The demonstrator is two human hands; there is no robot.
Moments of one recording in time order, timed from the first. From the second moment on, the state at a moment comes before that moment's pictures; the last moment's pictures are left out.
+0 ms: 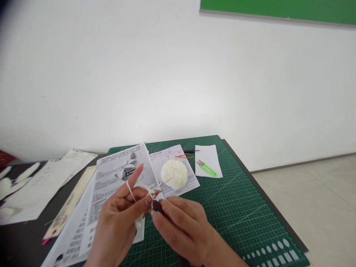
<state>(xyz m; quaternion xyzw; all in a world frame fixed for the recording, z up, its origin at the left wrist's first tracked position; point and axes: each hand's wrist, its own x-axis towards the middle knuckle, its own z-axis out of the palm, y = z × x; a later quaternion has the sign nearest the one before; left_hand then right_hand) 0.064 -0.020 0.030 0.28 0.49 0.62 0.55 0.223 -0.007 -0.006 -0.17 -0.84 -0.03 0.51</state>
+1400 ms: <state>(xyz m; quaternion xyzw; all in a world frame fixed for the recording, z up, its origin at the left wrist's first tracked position) 0.066 -0.016 0.026 0.41 0.53 0.57 0.48 0.213 0.013 -0.001 -0.31 -0.29 0.68 0.60</state>
